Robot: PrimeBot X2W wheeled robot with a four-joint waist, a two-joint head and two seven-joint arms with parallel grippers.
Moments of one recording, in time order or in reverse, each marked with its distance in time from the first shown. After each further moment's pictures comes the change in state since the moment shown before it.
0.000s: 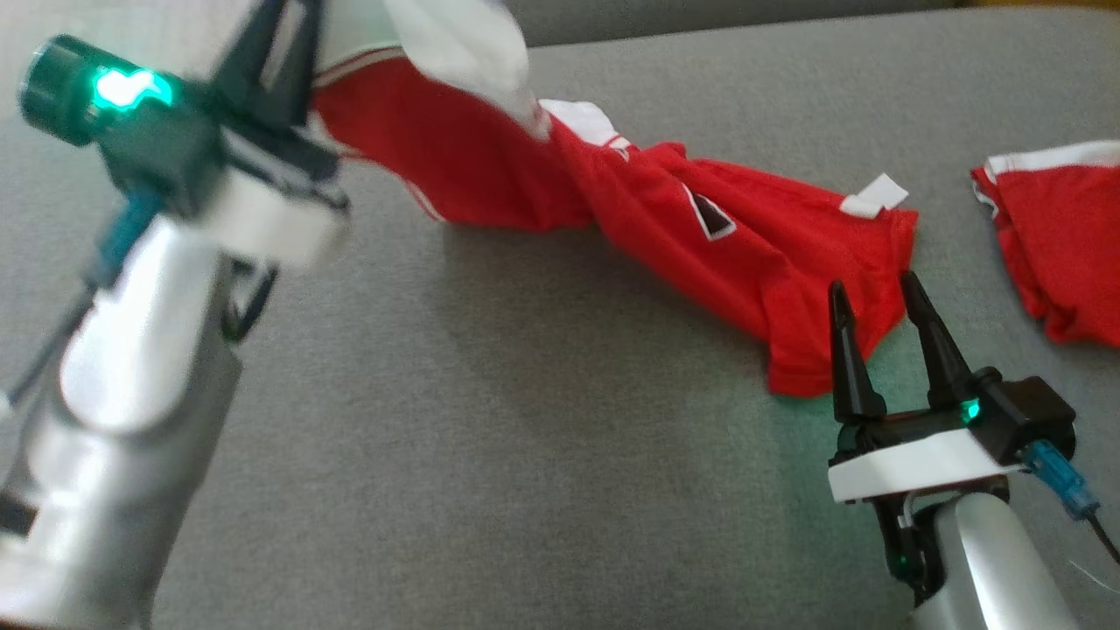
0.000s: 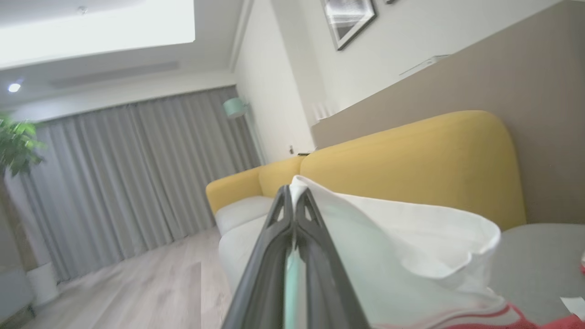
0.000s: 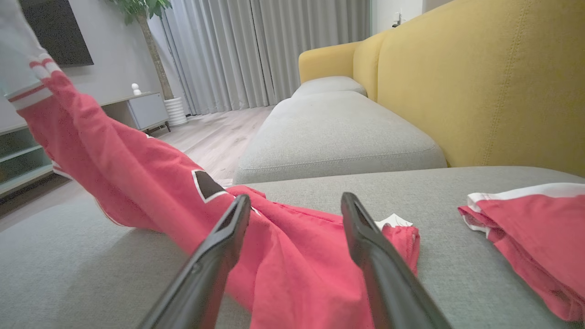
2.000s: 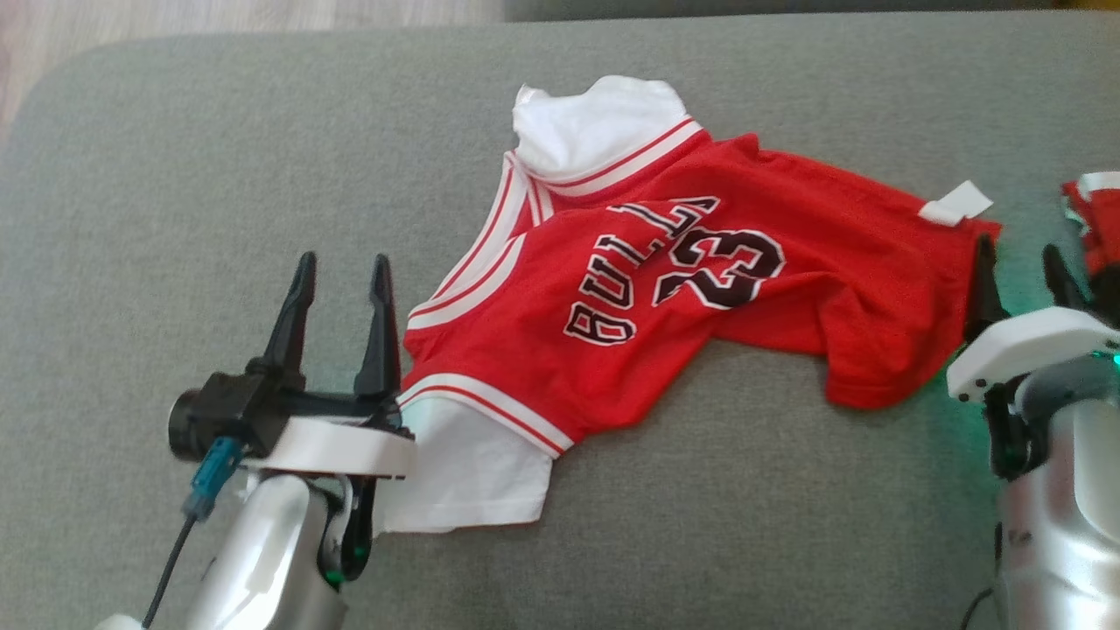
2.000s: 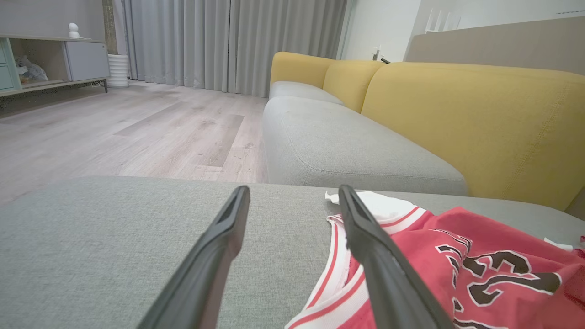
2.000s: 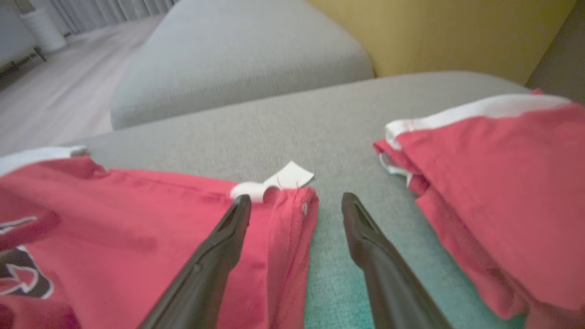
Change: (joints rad) left arm 0.523 -0.172 0.123 -0.077 -0.149 0.137 0.006; right arm -0.270 0.000 -0.392 0.302 -0.125 0.000 0.250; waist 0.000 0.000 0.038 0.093
